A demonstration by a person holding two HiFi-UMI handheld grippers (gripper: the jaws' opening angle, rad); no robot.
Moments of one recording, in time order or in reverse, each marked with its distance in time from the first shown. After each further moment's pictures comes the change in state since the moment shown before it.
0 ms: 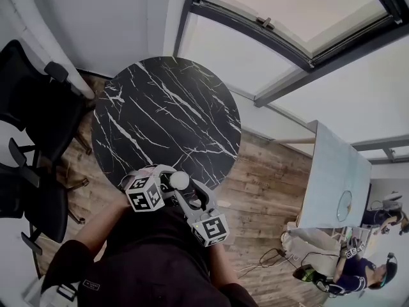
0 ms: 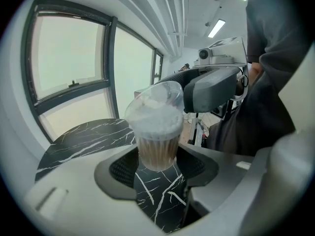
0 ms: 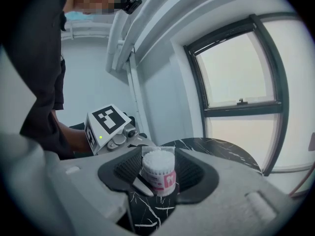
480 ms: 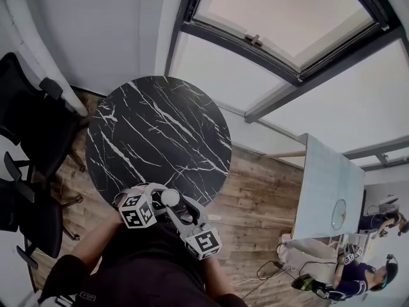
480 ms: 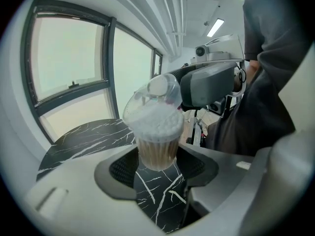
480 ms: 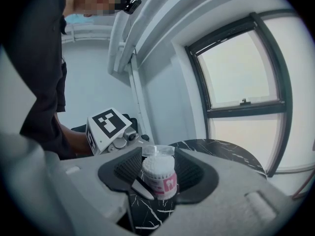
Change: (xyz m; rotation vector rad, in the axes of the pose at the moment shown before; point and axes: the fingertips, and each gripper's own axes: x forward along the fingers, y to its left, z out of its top) left arm -0.004 -0.004 -0.005 0.007 0.006 -0.003; right arm 0.002 0.007 0.003 0.014 -0.010 0.037
